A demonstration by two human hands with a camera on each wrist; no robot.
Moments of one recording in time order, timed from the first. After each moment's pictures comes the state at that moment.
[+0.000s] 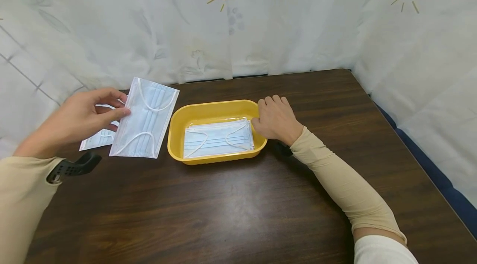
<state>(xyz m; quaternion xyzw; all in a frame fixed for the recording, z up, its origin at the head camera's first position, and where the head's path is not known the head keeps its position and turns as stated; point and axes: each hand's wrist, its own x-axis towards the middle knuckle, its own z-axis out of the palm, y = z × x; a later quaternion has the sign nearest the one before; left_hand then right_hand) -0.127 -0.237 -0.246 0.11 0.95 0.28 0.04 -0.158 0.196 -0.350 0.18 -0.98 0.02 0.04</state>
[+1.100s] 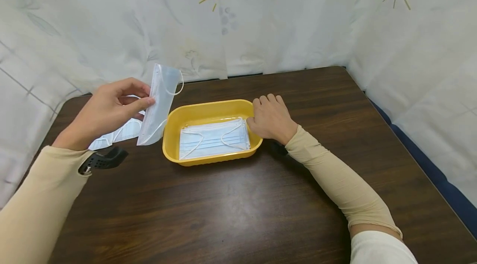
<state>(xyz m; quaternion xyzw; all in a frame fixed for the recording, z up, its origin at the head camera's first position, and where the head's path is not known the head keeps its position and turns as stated) -0.138 -0.186 -0.249 0.13 0.93 0.35 0.00 -0.159 0.185 -0.352 0.18 -0.98 0.02 0.05</state>
